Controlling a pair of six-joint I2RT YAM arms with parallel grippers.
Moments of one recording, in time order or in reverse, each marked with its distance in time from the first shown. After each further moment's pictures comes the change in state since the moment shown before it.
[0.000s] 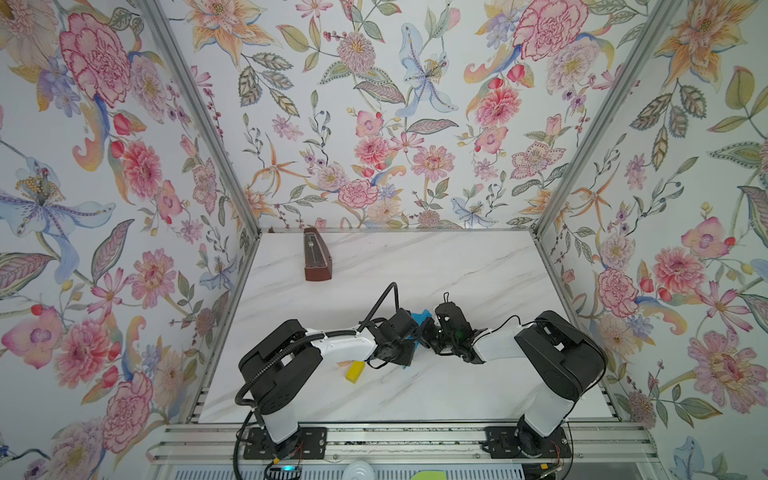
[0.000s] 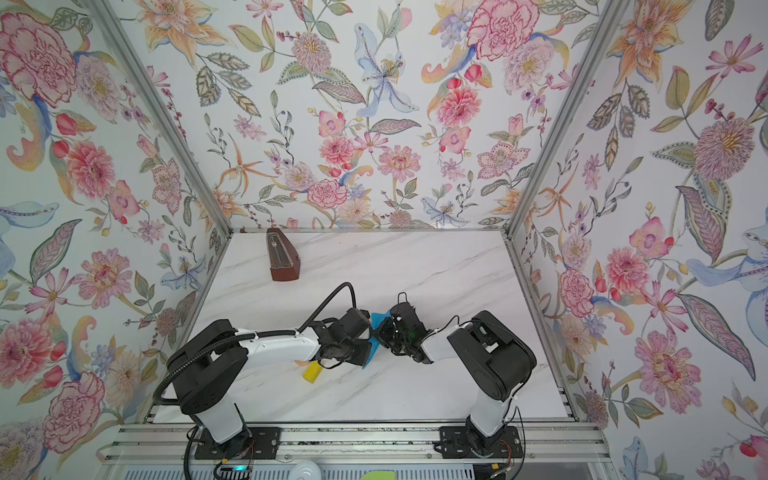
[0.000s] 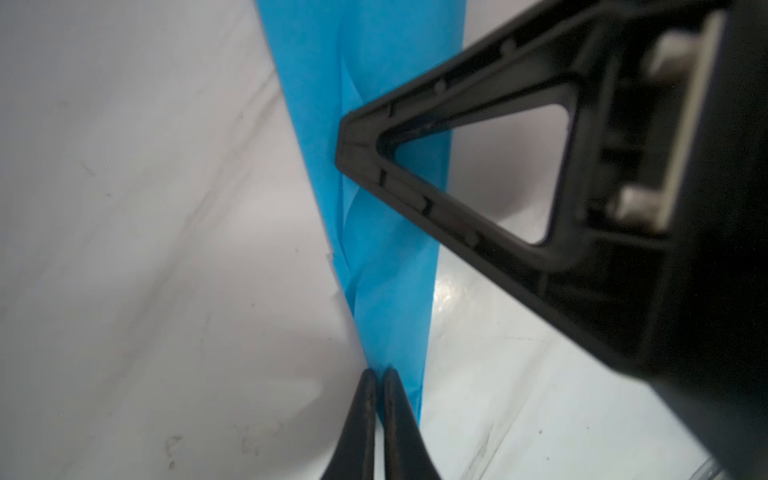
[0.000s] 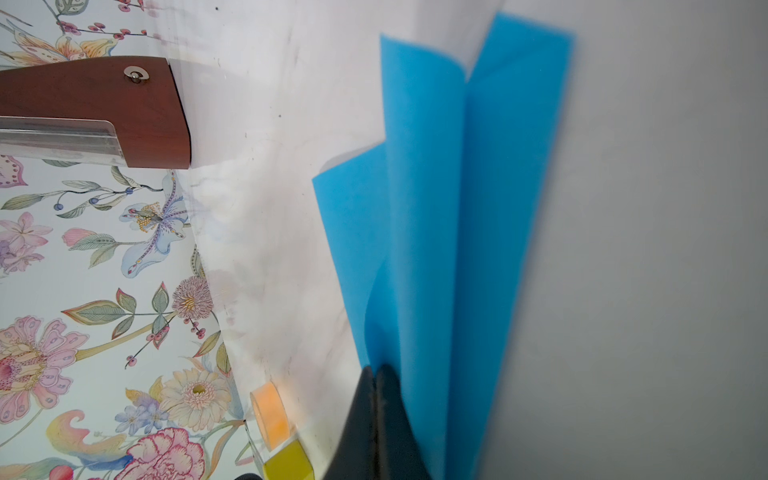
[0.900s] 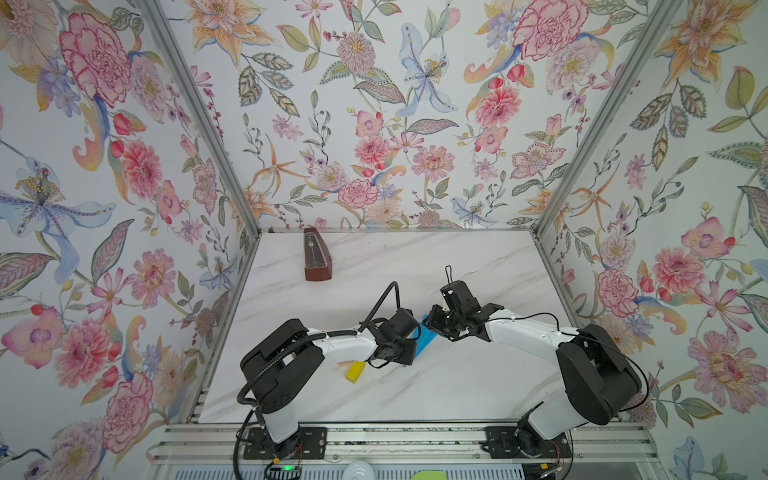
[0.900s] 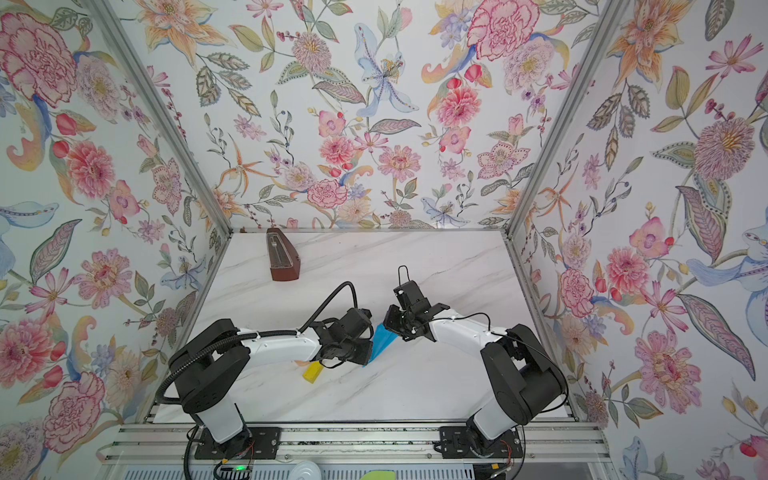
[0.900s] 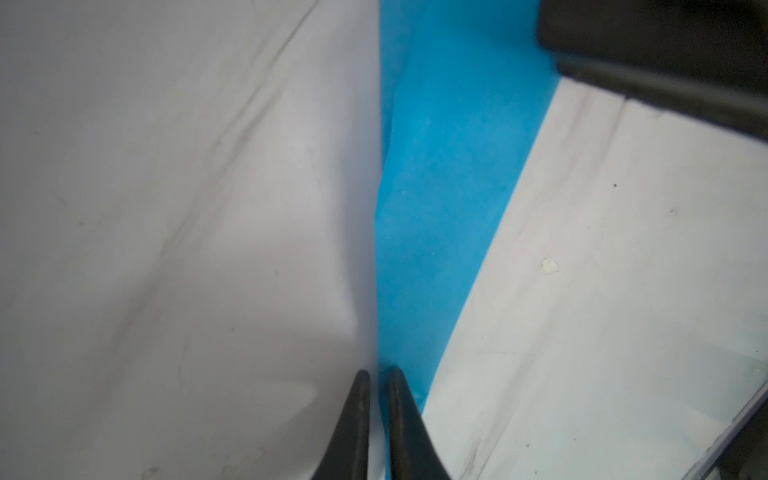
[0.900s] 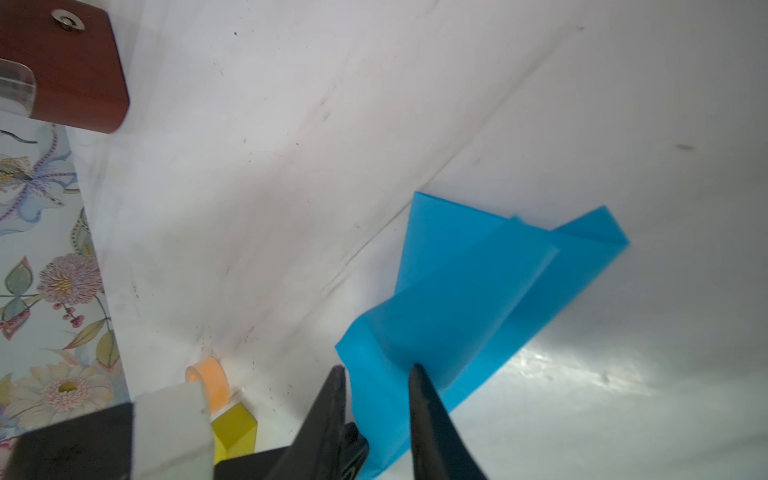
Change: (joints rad) left arm 0.000 0.011 -0.005 0.051 0.010 0.001; right arm -0.068 -0.181 0.248 -0.678 0.068 -0.364
